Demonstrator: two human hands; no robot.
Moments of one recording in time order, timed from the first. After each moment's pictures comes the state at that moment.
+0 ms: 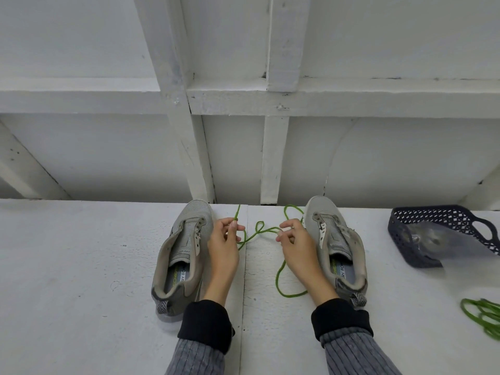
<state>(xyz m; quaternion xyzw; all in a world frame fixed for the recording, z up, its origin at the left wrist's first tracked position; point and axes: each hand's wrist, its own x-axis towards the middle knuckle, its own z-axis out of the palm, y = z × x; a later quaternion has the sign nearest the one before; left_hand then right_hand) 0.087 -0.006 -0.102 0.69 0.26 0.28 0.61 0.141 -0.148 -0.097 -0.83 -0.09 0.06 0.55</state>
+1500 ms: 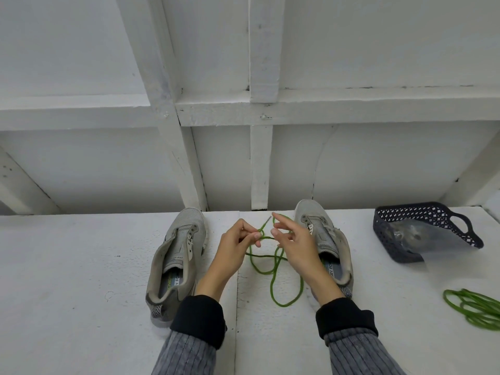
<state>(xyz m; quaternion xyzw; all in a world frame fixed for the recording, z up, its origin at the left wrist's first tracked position) 0.089 -0.017 -0.075 0.77 0.07 0.09 0.63 0.138 -0.174 -0.073 -0.78 -0.15 0.08 0.60</state>
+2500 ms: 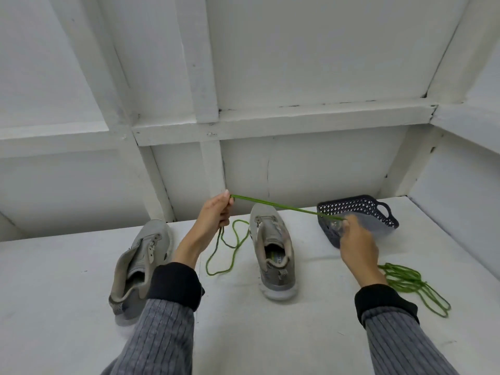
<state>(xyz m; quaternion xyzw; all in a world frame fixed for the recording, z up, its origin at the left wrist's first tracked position) 0.104 -0.077 0.019 0.70 0.03 0.03 0.71 0.145 -0.383 -0.046 -0.95 0.05 -0.12 0.27</state>
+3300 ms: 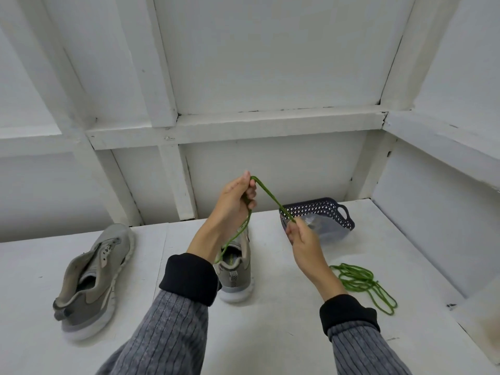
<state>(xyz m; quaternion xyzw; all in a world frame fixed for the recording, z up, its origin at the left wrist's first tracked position) 0.123 -0.228 0.069 0.53 -0.01 0.03 0.85 0.133 -0.394 -0.035 -0.81 -0.10 -0.03 0.57</state>
